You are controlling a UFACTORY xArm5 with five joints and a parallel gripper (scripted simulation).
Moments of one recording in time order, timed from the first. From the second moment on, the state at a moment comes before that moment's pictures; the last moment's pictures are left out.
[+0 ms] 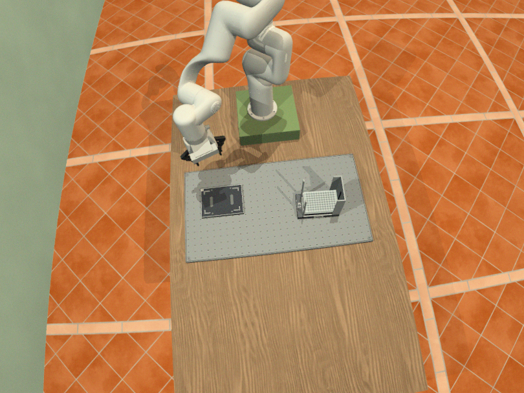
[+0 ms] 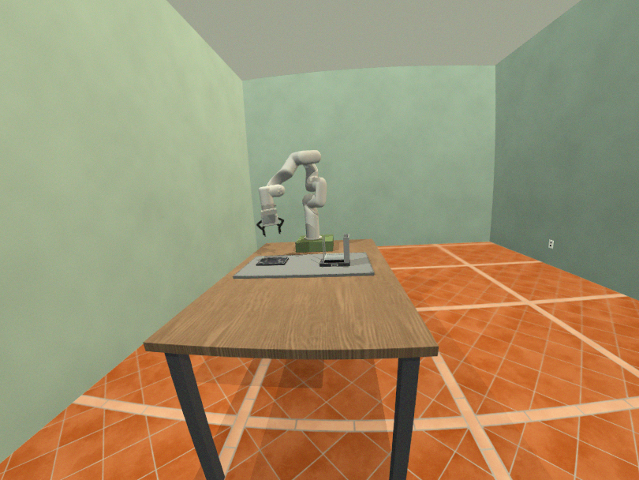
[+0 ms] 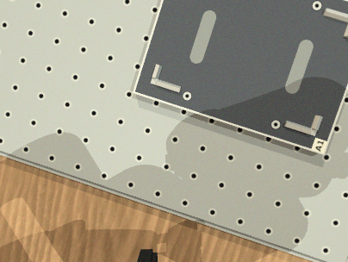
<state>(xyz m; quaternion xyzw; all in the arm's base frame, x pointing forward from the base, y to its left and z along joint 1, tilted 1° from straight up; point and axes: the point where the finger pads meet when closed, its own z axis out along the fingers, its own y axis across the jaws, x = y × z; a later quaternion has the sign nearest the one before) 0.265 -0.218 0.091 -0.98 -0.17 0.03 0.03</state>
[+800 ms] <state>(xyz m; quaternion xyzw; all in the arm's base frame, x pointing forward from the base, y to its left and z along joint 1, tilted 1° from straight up) 0.331 -0.164 0.140 -0.99 -0.11 0.02 0.02</state>
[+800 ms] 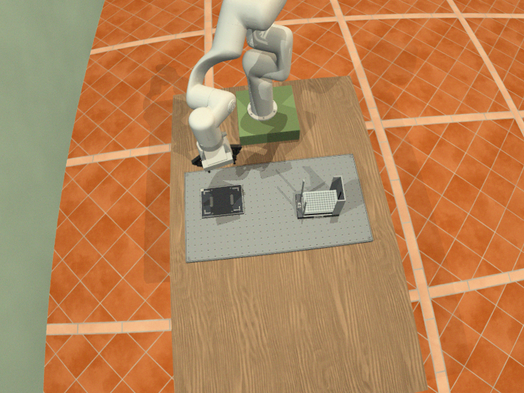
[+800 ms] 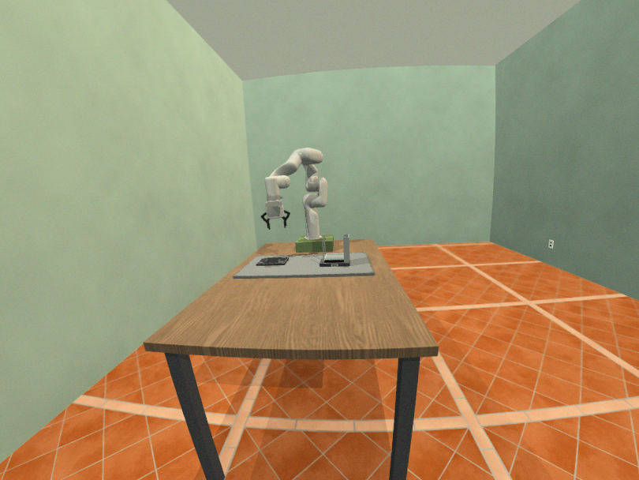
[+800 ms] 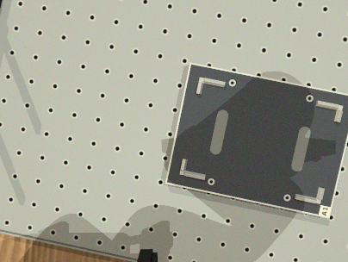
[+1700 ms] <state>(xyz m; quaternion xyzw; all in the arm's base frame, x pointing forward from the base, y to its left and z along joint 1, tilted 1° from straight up) 0.377 -0.093 0.191 -1.00 -0.06 0.01 0.00</state>
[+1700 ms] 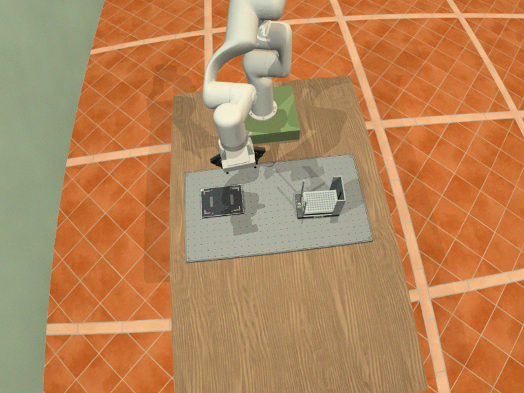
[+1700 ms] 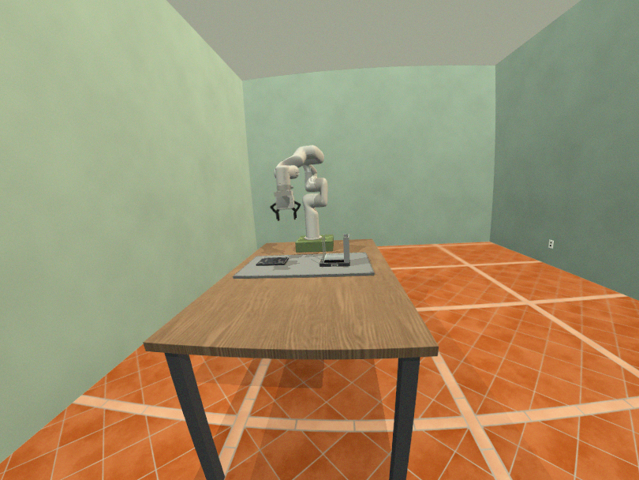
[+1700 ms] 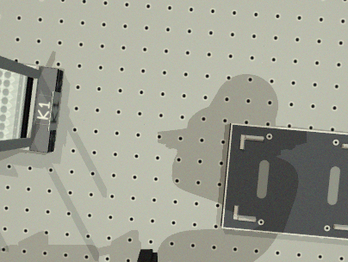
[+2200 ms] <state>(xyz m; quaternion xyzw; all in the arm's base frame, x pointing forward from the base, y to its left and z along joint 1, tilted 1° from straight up) 0.393 -0.043 0.223 -1.00 -0.02 0.01 0.00</state>
